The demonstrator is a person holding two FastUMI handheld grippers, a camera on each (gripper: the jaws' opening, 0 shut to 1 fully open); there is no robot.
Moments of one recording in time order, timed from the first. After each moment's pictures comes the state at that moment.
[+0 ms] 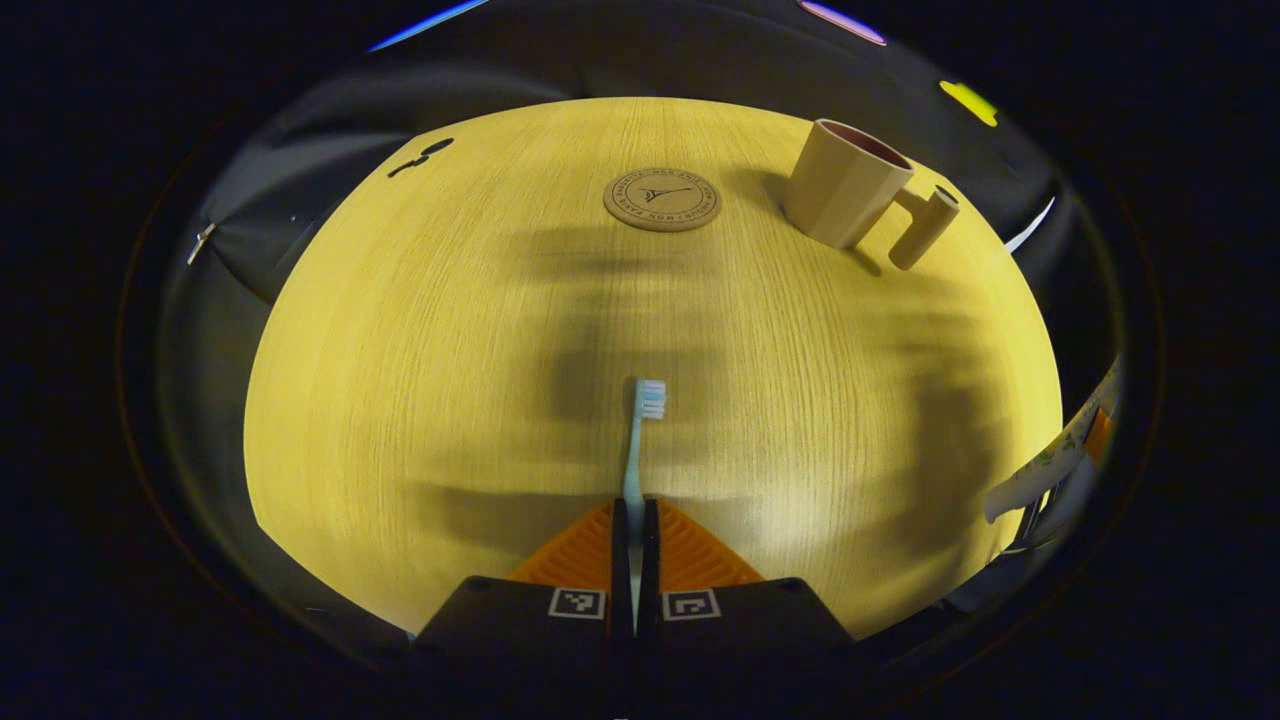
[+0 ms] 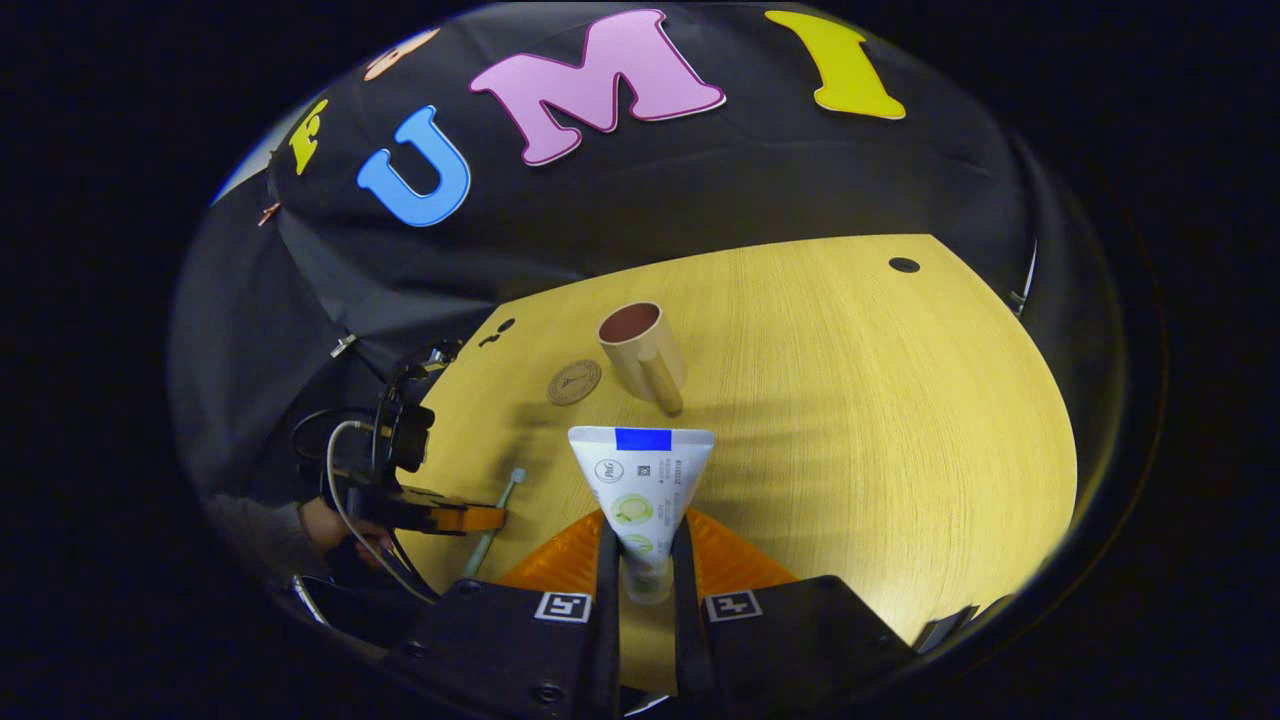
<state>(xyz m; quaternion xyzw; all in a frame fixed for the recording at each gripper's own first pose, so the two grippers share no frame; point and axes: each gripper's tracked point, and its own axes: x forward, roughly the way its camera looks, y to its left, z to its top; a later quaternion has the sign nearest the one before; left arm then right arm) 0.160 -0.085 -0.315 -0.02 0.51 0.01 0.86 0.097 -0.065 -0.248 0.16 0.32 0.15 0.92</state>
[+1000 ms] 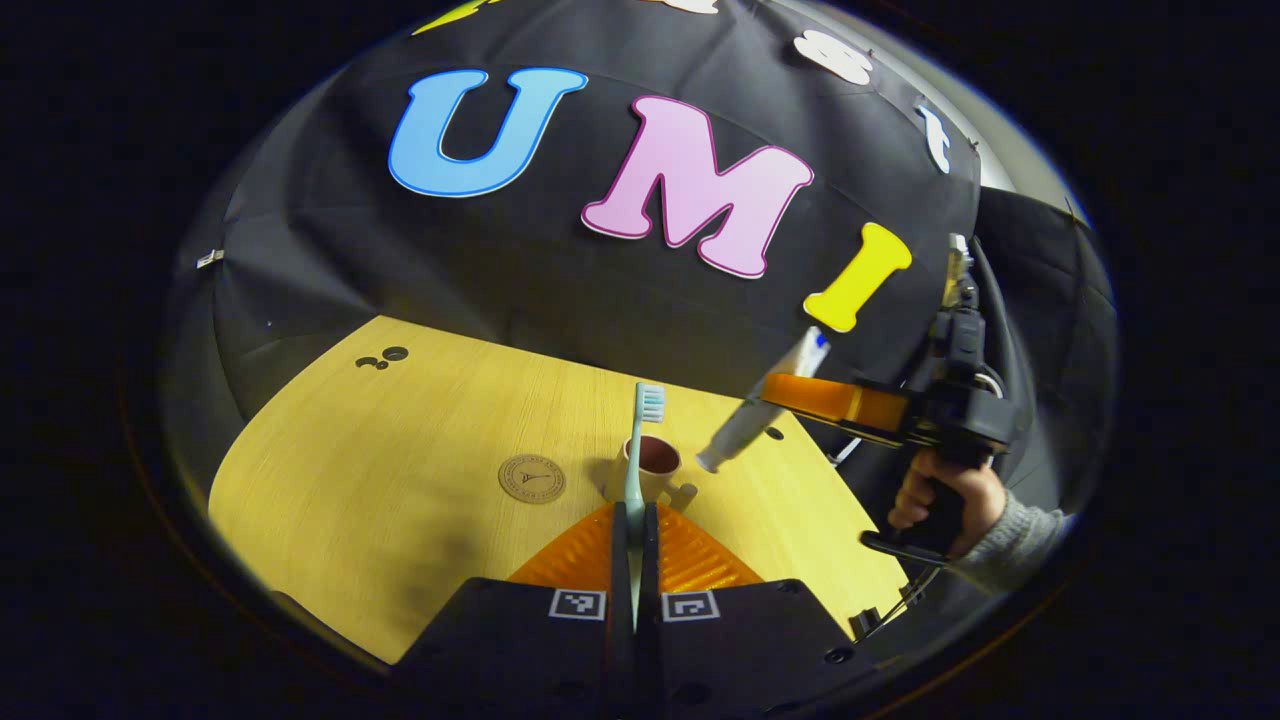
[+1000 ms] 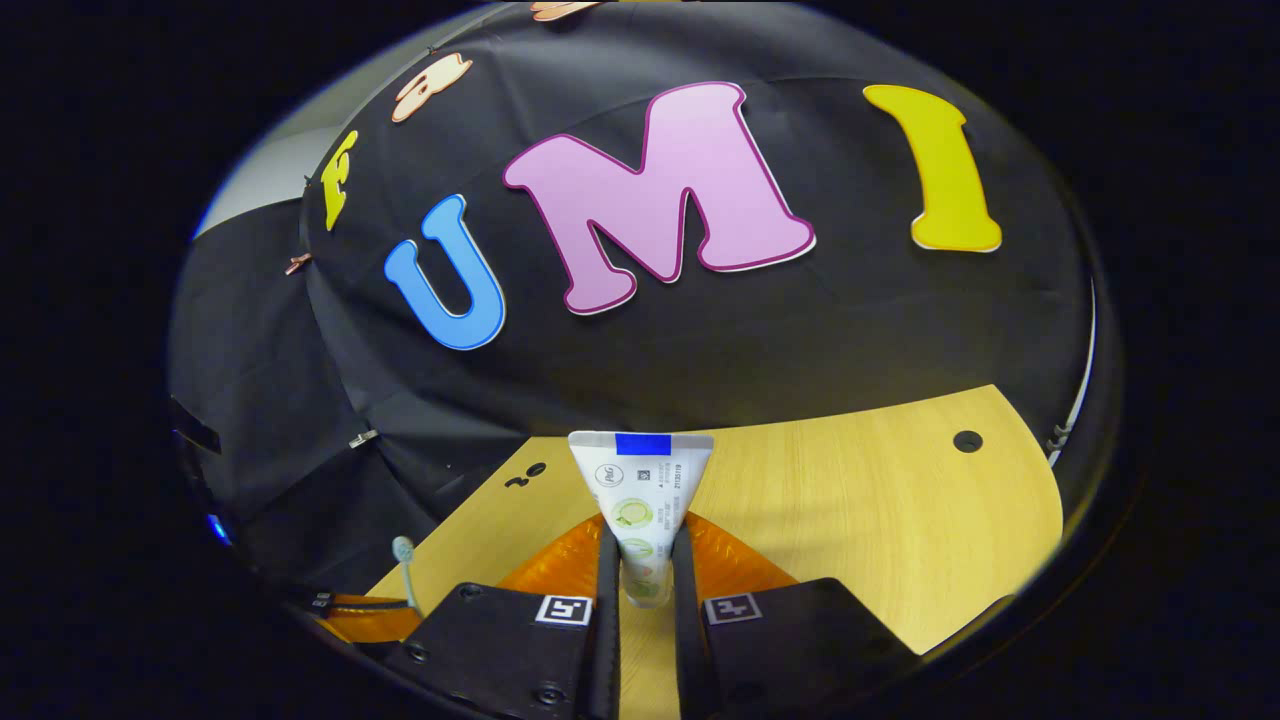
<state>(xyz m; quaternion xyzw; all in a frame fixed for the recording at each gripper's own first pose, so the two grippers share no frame) 0.172 -0.152 -0.078 -0.14 0.16 -0.10 0.97 0.286 -0.033 -0.110 0.16 0.16 0.18 0.96</state>
